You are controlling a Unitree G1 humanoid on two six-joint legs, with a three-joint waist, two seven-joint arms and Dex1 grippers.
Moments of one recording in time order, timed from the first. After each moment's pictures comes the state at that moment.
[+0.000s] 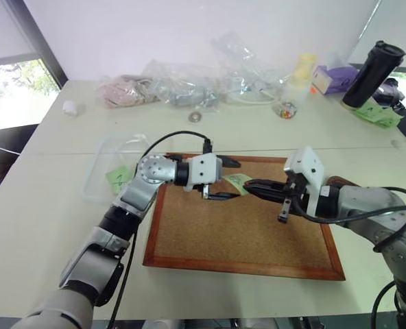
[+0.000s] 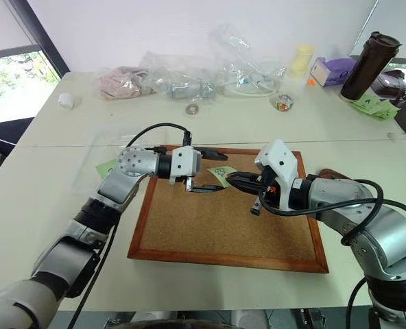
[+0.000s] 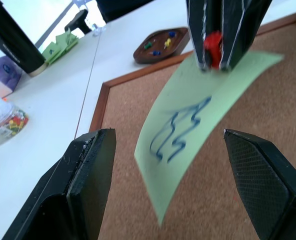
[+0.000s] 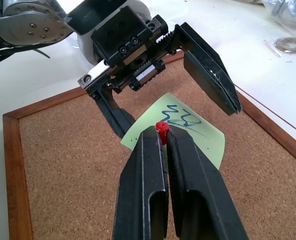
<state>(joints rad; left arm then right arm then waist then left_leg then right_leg) -0.72 0.31 -0.35 0.27 -0.07 -0.16 -1.11 -0.25 -0.79 -0.12 -0.67 0.73 0.91 0.68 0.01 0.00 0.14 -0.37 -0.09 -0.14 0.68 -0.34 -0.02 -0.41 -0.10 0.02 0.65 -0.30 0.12</state>
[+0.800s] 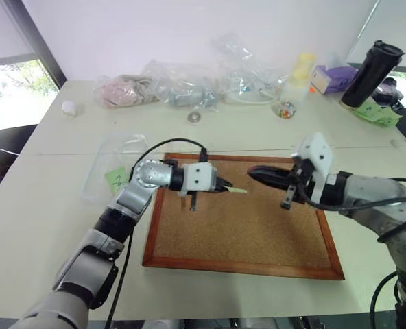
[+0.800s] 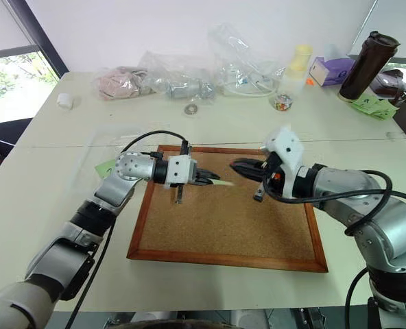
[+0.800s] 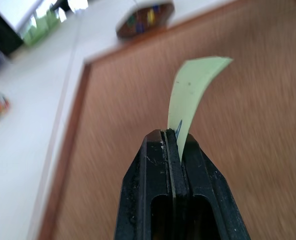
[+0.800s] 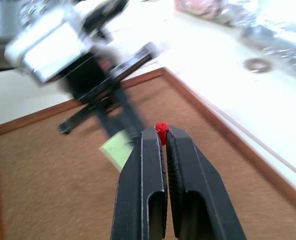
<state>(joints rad) -0.67 0.37 -0.37 0.31 -0.03 -0.22 -1.13 -0.32 -0.79 -0.18 -0.63 0.77 0.92 0.63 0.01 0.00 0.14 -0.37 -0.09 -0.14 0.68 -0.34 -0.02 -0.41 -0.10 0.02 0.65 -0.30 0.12</state>
